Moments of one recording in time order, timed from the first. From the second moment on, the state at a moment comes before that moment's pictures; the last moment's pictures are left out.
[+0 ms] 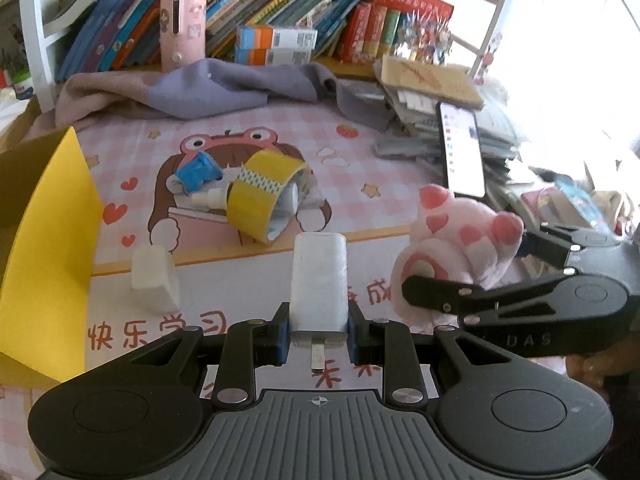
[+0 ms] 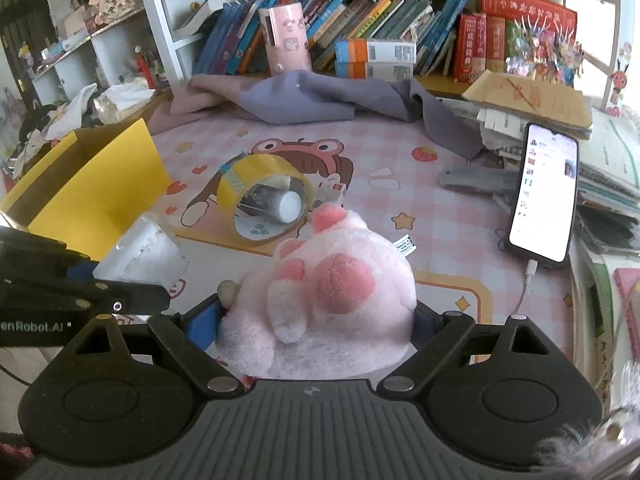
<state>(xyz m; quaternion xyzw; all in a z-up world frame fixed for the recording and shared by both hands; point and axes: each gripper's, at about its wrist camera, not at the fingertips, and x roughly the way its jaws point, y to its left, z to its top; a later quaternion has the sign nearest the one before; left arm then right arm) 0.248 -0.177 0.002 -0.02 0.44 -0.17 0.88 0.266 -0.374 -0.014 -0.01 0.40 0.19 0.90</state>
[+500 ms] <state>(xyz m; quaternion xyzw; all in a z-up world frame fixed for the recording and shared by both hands) 0.200 -0.118 0.022 -0.04 0.39 -0.21 0.89 0.215 -0.323 0.013 -0.01 0.37 0.15 0.92</state>
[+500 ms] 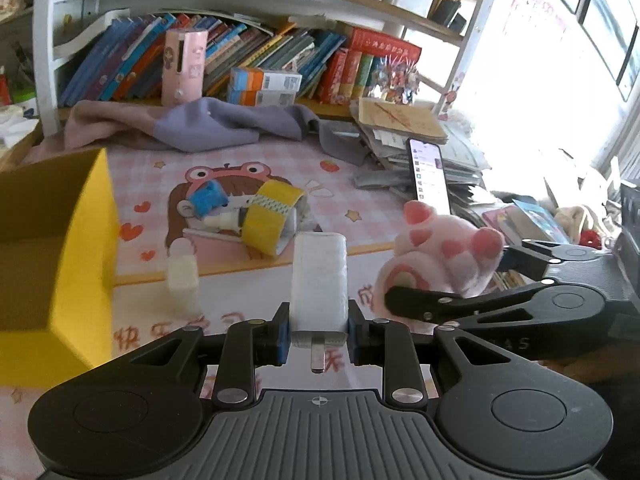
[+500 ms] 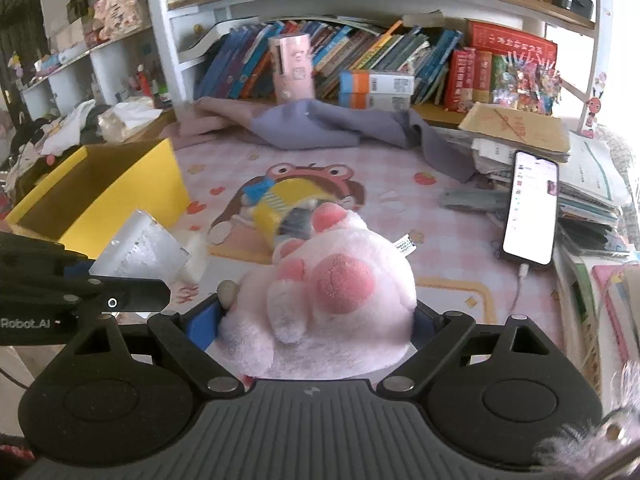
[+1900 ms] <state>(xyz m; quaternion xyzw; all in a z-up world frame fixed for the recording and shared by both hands) 0.043 0.132 0.006 -0.14 0.37 -0.11 0.91 0.061 -0.064 0.026 -0.10 0.37 0.25 0.89</state>
